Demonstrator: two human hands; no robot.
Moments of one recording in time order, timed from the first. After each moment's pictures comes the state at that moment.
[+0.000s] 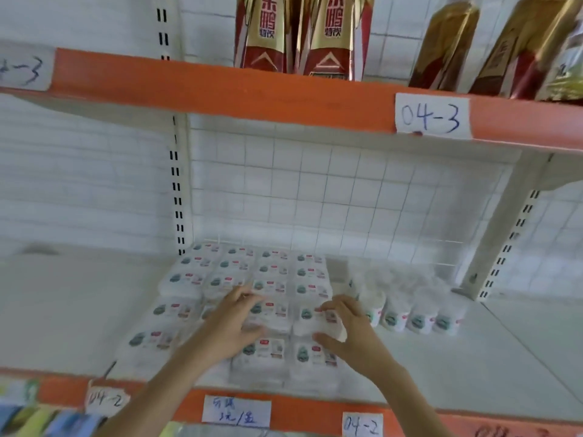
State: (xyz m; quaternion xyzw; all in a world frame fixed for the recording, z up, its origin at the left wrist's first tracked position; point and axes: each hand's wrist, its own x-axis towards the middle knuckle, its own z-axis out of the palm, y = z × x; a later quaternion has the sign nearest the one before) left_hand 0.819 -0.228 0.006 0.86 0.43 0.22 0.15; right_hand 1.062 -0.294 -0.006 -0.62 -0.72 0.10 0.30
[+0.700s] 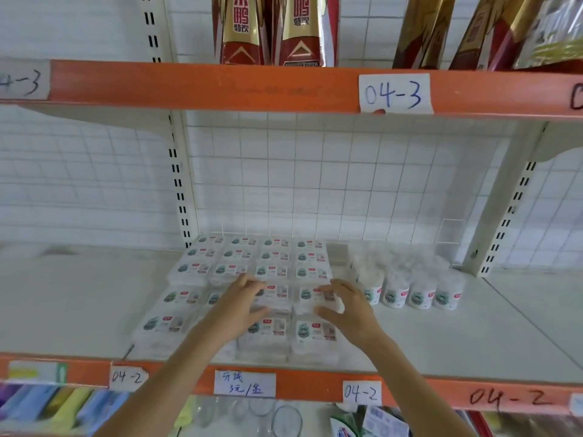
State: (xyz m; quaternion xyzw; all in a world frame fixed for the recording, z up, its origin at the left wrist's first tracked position) left_hand 0.828 -0.237 0.010 0.86 0.45 0.20 0.12; right_hand 1.059 -0.292 -0.011 -0.65 -0.66 0.13 0.34
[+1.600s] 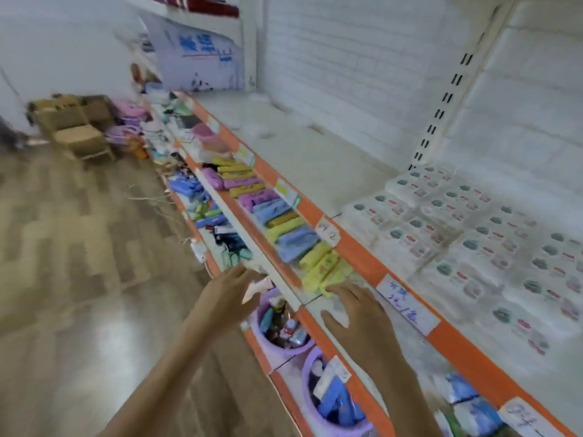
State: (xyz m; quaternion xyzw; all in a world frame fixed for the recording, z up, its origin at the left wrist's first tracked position) left_hand 0.653 -0.479 -0.090 0.58 0.78 0.22 0.04; right_hand 0.871 -0.372 -0.067 -0.35 -0.91 0.15 0.17
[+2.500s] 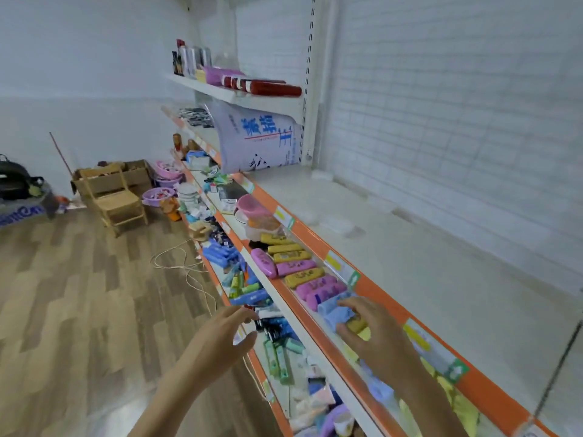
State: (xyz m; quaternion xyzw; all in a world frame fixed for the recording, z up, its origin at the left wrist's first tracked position) left_hand 0.322 -0.430 -0.072 0.53 0.79 0.29 0.04; right_hand 0.537 -0.268 -0.035 -0.29 -0.90 0.24 0.22
